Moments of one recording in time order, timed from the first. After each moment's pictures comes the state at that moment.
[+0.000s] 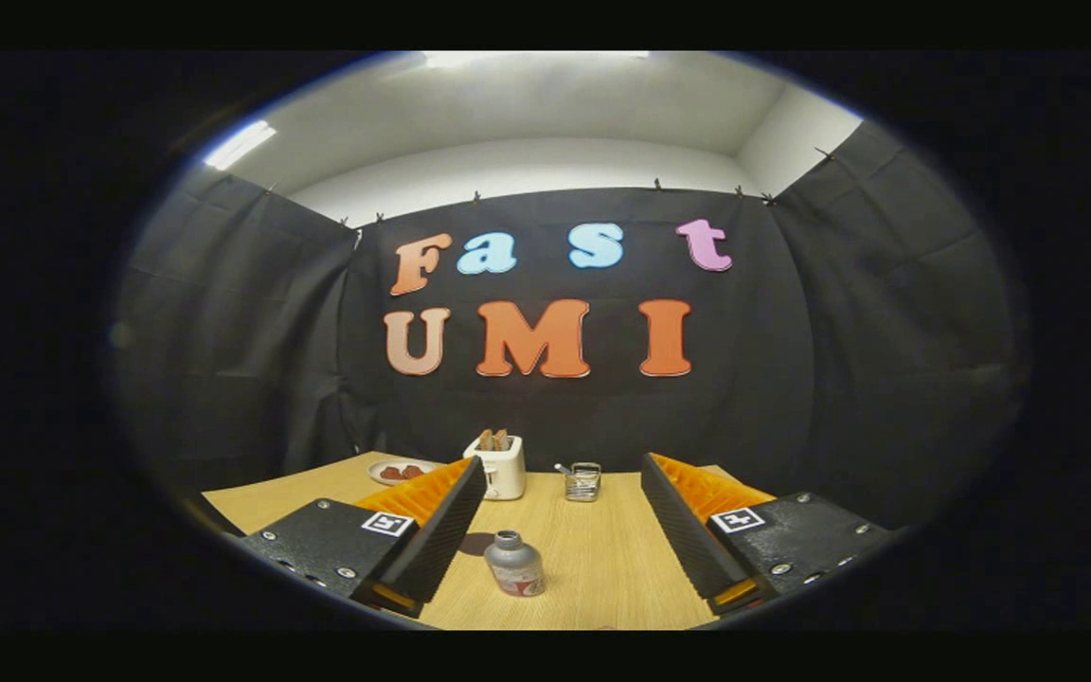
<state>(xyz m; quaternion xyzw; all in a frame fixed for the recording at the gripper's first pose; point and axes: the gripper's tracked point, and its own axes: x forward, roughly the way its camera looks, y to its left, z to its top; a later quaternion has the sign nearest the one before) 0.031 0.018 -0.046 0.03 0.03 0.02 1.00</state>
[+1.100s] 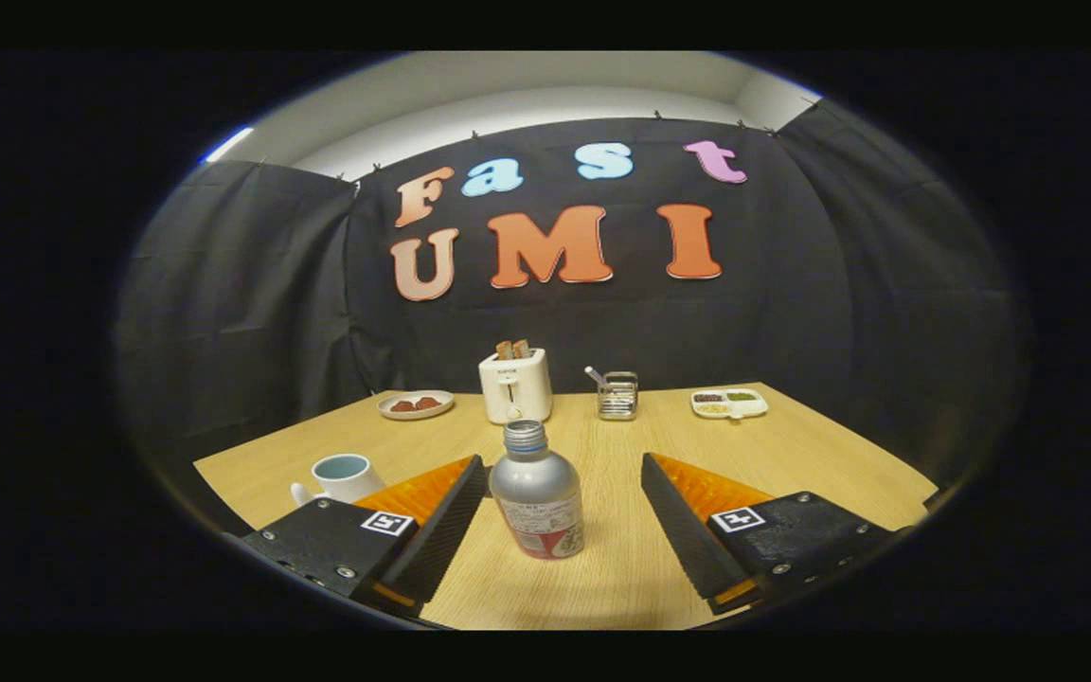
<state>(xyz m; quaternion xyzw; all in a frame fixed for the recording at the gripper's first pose) 0.056 0.061 -0.227 0.06 0.15 0.05 0.99</state>
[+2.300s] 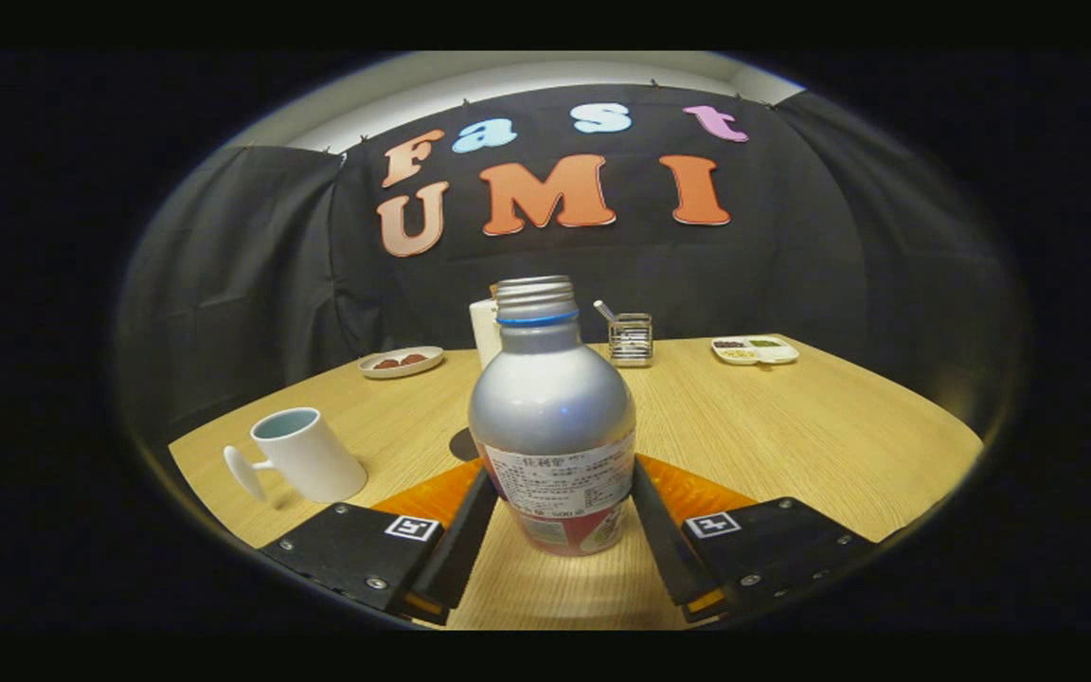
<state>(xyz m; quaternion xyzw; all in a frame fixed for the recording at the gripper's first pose) 0.086 0.093 -0.321 0.06 0.21 0.05 0.98</state>
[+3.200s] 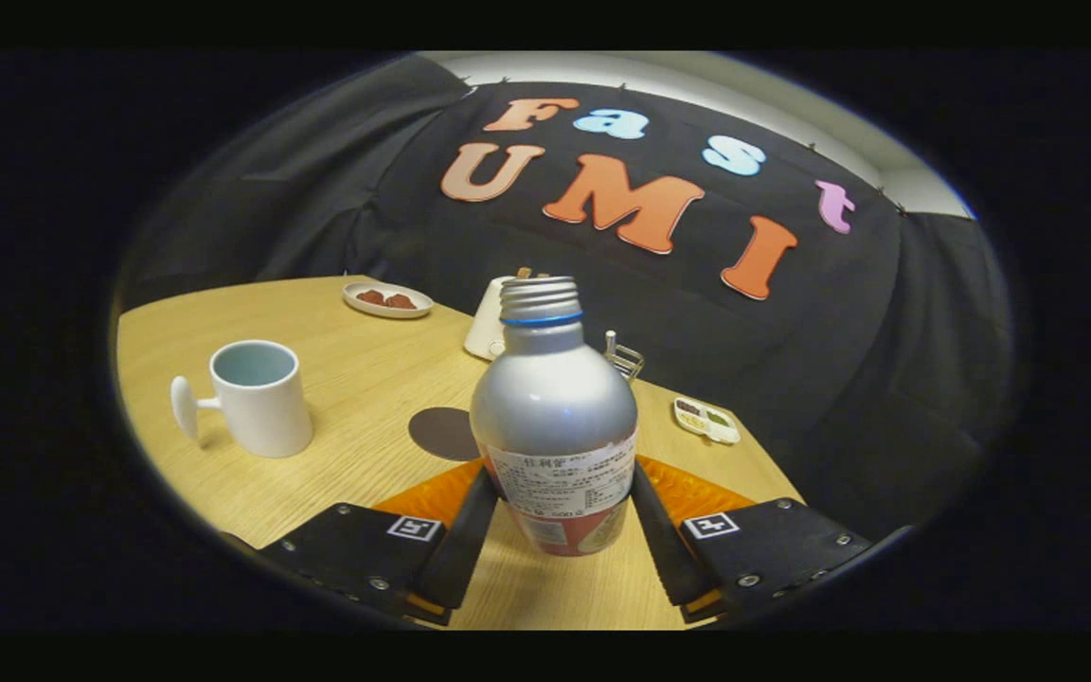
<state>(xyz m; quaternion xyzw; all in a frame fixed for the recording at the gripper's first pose) 0.101 0.101 -0.275 -0.22 0.21 0.03 0.95</state>
